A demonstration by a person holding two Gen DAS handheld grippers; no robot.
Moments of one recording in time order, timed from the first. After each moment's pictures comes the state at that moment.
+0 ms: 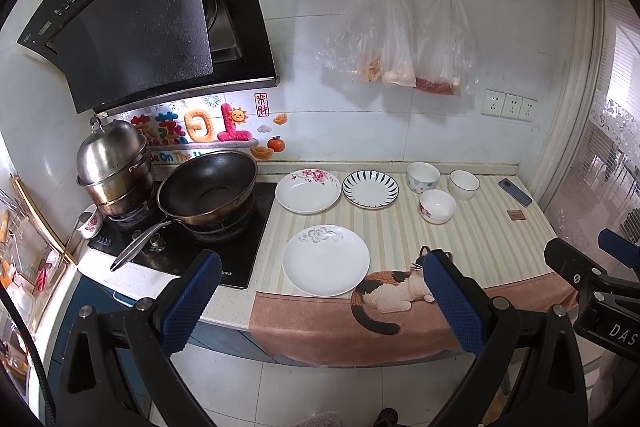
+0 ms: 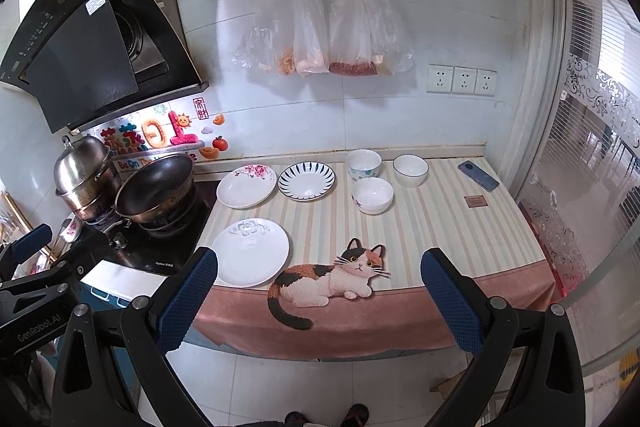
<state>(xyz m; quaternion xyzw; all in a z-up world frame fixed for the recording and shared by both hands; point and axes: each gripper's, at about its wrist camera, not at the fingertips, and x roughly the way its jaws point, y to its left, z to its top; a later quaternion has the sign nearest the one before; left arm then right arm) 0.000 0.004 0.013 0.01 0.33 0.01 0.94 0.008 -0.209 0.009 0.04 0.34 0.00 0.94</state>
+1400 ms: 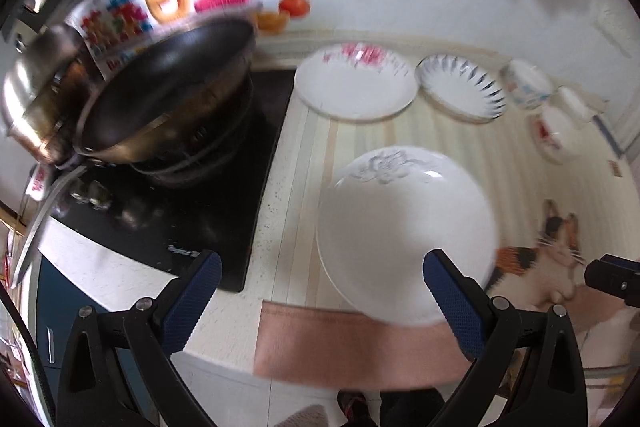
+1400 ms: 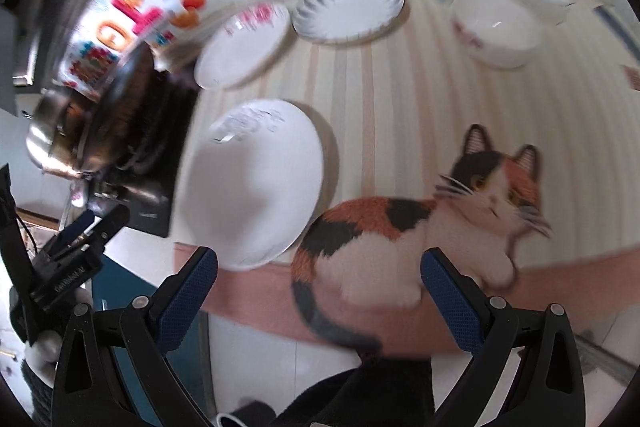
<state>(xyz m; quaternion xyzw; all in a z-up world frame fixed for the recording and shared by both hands) 0.243 0.089 -0.253 0.01 0.52 0.04 0.85 0.297 -0.180 -0.295 0.14 0.59 0.12 0.78</state>
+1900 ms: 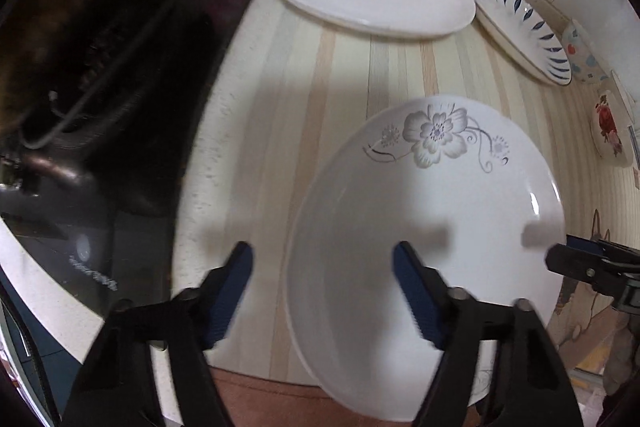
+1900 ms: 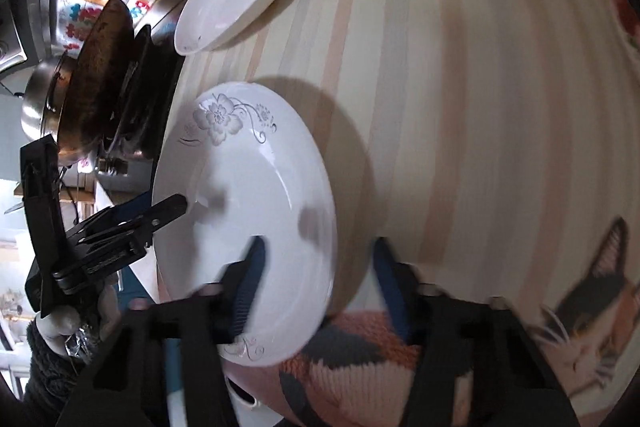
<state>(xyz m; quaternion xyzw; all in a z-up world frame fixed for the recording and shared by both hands) 0.326 0.103 -0.365 -0.05 0.64 0.01 0.76 0.410 -0.129 -0.410 0.14 0.67 0.23 0.70</state>
